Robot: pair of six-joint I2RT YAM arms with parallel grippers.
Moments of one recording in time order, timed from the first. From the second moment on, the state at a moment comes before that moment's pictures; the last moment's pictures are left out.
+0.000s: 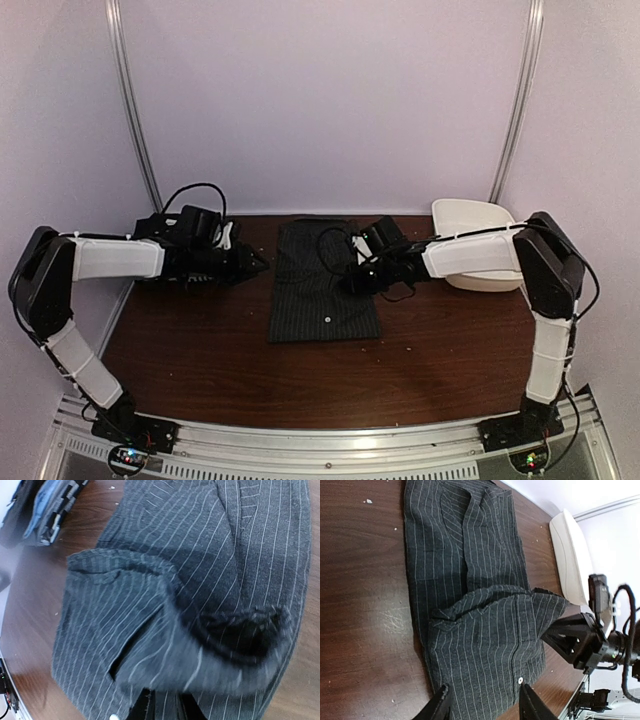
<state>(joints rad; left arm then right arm) -0.44 1.64 0.97 -0.01 0.45 -0.67 0.71 1.94 1.28 -0.14 -0.14 0.49</state>
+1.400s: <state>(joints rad) -0.51 1.64 0.91 0.00 0.47 -0.69 0.67 1.92 1.29 -0.10 -0.33 0.53</state>
